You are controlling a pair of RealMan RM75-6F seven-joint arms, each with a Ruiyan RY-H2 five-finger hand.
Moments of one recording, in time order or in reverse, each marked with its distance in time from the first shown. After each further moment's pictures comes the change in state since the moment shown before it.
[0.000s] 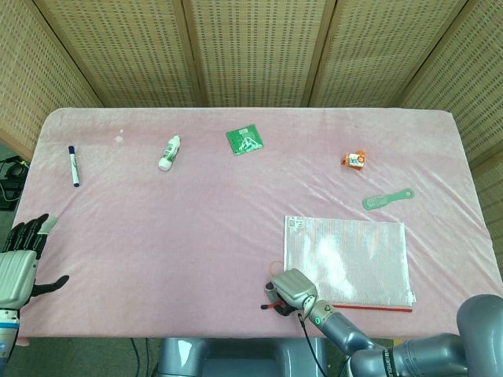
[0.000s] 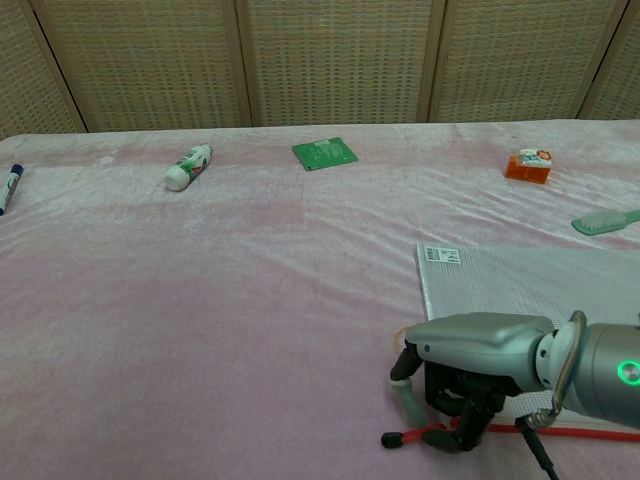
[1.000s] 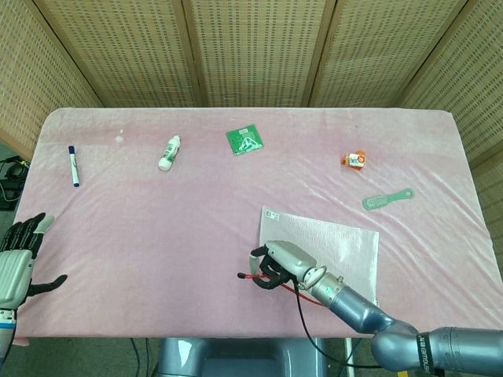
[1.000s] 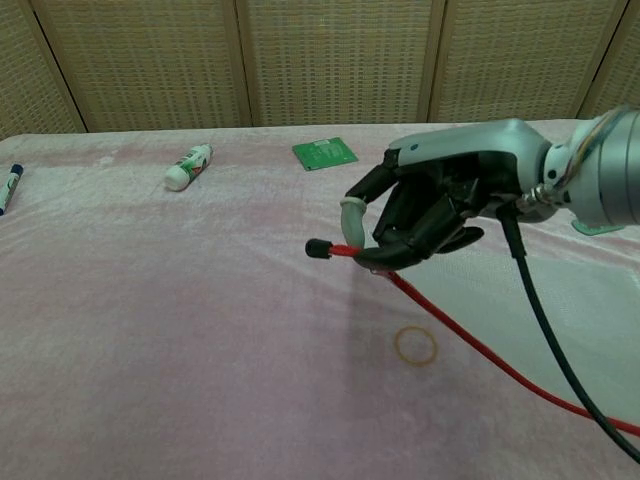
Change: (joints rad) left arm 0.001 0.020 -0.001 0.000 0.005 0.000 -0.055; right arm -0.014 0.315 0.318 -0.198 -0.081 -0.229 0.572
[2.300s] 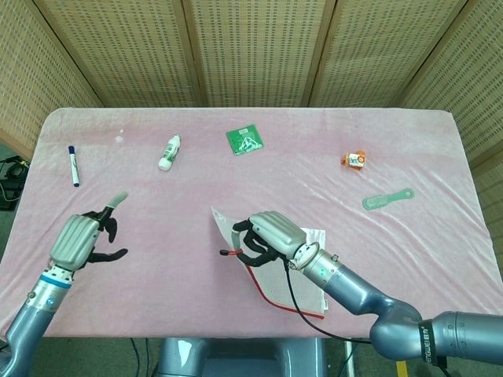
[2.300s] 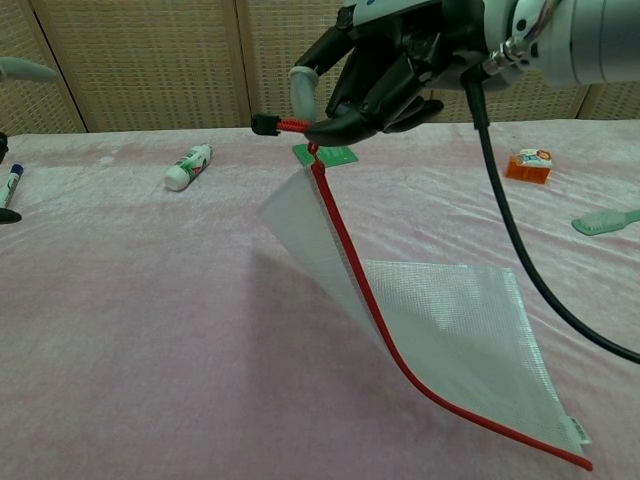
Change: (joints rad) left arm -0.266 -0.209 -0.082 0.256 0.192 -0.158 -0.306; right arm 0.118 0.085 0.066 -0.018 -0.080 0.070 0.040
